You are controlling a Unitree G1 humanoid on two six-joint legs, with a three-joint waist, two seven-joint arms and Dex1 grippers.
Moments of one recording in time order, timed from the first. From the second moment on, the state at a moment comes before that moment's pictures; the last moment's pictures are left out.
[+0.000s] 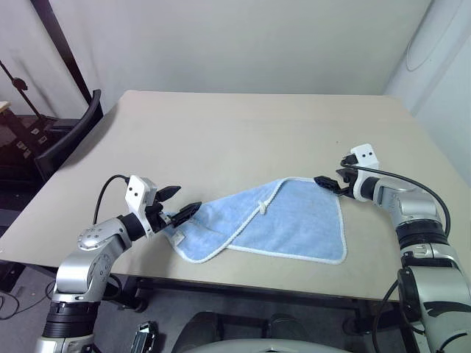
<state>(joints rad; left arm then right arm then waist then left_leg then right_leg) -0.08 0.51 0.12 -0.17 -0.50 0.43 -0.78 -0.66 -0.61 -0.07 0.70 0.19 0.48 0.77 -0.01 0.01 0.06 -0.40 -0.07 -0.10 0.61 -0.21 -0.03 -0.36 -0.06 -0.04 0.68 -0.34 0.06</state>
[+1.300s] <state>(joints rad) -0.13 0.54 0.02 -0.13 -0.43 0.42 -0.86 -0.67 -0.52 -0.17 0.56 0.22 0.48 0.61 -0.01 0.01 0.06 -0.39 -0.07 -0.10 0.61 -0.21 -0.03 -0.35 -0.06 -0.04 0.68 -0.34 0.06</state>
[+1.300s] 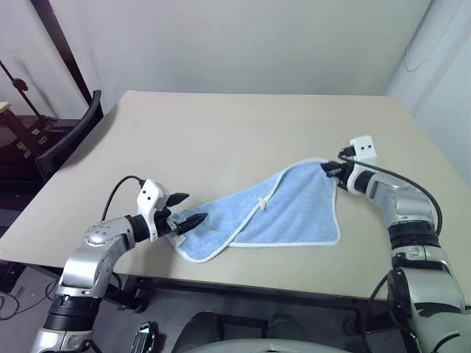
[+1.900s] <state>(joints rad) -0.21 0.47 -0.21 -0.07 -0.31 0.41 -0.90 -0.91 -0.42 -0.28 0.75 0.23 0.35 0.22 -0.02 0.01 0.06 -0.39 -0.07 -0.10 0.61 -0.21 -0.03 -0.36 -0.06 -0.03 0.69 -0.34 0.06</state>
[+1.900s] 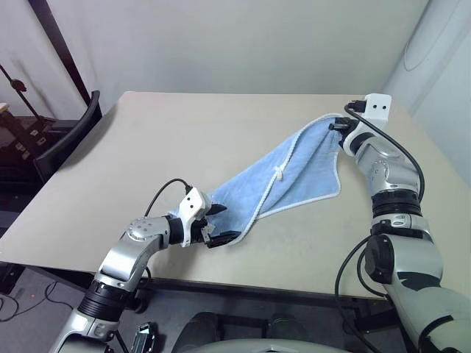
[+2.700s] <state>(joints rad) -0.31 0.40 -0.32 0.12 -0.16 0.28 -0.98 -0.90 -0.41 -0.27 0.75 0.21 0.34 0.21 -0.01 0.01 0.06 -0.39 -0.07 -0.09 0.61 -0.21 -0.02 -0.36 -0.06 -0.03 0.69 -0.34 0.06</state>
